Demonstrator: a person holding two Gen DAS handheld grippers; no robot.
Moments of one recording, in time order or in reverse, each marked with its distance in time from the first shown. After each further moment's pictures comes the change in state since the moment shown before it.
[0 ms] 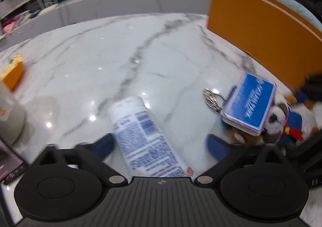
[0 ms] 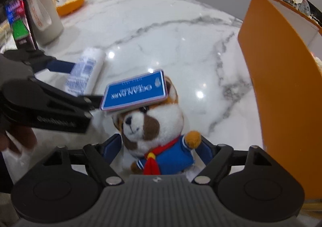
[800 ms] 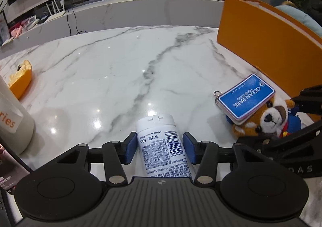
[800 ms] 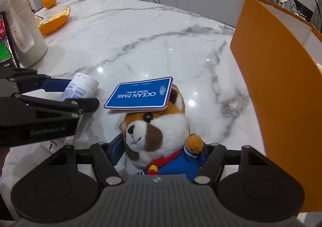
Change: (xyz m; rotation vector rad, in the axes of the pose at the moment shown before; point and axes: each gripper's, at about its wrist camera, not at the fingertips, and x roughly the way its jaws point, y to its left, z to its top) left arm -0.002 0.010 0.012 -0.042 -0.059 0.038; right arm 0.020 -0.001 0.019 0.104 -0.041 -0.056
